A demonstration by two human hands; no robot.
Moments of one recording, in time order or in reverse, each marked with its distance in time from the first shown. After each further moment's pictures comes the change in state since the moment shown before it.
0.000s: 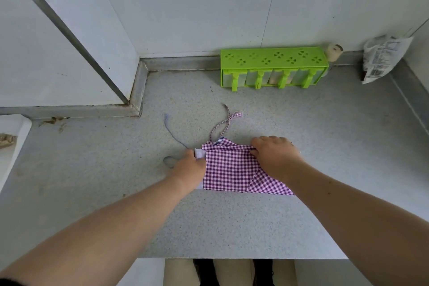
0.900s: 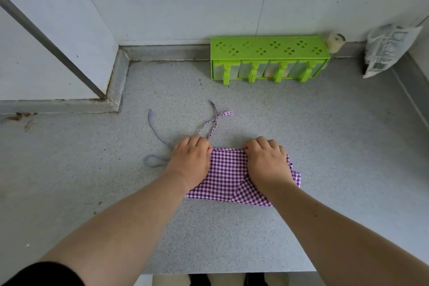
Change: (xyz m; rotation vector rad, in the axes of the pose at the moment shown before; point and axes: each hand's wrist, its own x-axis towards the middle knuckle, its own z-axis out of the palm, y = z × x) left_hand 0.071 -0.013 0.043 0.603 0.279 0.662; right_hand 0.000 -0.004 0.049 0.194 0.213 0.160
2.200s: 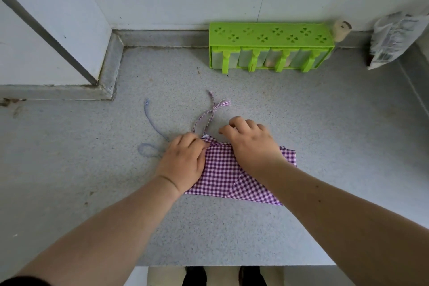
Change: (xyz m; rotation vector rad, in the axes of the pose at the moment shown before) left_hand -0.027 -0.005 0.014 -0.106 0.255 0.129; right_hand 0.016 -0.025 -0.026 -0.187 -0.030 -0.377
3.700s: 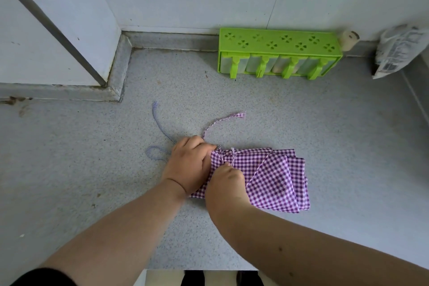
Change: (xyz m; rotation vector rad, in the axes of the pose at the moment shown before) left_hand 0.006 -0.002 -0.007 -0.166 -0.034 -0.142; right_hand -0.008 -0.115 0.019 -0.544 -0.544 0.035
